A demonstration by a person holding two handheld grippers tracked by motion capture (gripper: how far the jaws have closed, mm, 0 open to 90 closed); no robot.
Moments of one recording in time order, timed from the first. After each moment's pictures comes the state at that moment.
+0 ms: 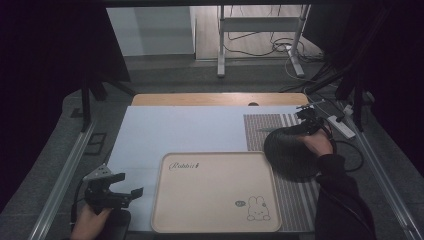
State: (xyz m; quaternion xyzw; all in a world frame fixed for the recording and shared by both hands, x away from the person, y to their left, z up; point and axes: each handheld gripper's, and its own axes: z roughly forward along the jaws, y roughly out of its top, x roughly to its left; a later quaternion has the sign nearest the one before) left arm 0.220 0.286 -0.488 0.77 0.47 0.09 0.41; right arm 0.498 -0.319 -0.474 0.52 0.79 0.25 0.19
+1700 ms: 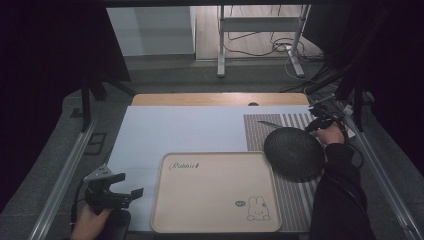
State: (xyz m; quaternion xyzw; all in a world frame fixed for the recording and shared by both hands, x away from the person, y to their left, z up) left arm 0.219 0.286 -0.488 0.78 0.47 0.09 0.41; right arm 0.541 -0.378 -0.489 0.56 0.81 0.16 0.11
